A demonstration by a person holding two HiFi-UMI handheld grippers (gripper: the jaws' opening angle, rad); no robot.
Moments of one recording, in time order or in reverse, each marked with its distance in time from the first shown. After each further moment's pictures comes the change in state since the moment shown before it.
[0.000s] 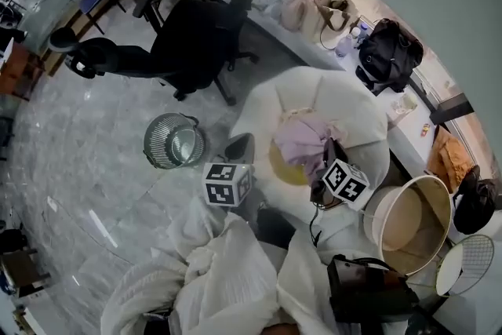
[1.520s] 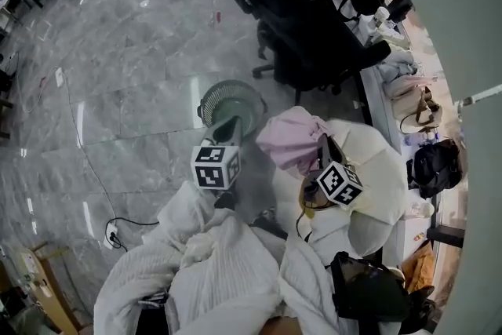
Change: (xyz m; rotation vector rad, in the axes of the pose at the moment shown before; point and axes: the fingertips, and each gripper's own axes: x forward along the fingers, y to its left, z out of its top) left arm -0.231 0.302 -0.014 -0.333 -0.247 0.501; right arm 0.059 0.383 -0.093 -0.306 0.160 0.536
